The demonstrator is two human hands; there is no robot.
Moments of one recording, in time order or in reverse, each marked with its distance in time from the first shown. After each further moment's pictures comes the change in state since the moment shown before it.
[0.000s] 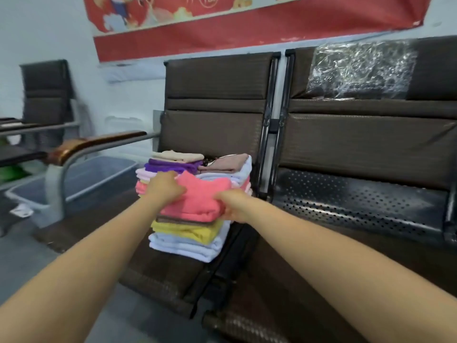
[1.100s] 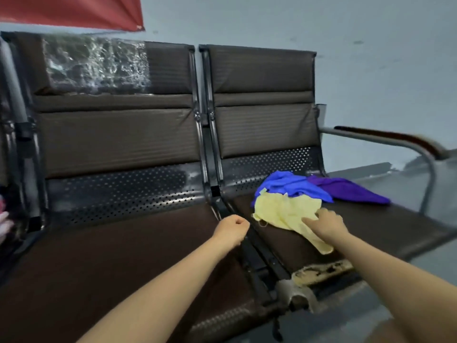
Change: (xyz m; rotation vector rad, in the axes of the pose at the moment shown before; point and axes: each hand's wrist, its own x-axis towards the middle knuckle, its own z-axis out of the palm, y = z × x) left_hand -0.339 0.446 0.235 -0.624 -0.927 0.487; right_hand -0.404 0.203 -0.514 -0.806 1.178 0.558
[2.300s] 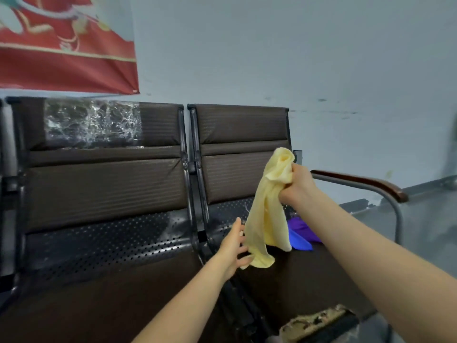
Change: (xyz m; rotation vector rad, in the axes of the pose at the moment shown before) left_hand -0.007 0.087 -0.003 -0.668 -0.219 -0.024; right_hand -0.038 -0.141 -0.177 1.891 -0.223 -0.001
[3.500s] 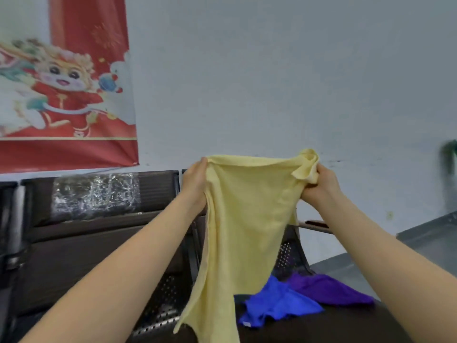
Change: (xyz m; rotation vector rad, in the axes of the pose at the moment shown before) left_hand -0.047 0.261 0.041 -0.105 0.158 0.734; right_hand -0.011 -0.149 0.011 0.184 -0.108 -0.242
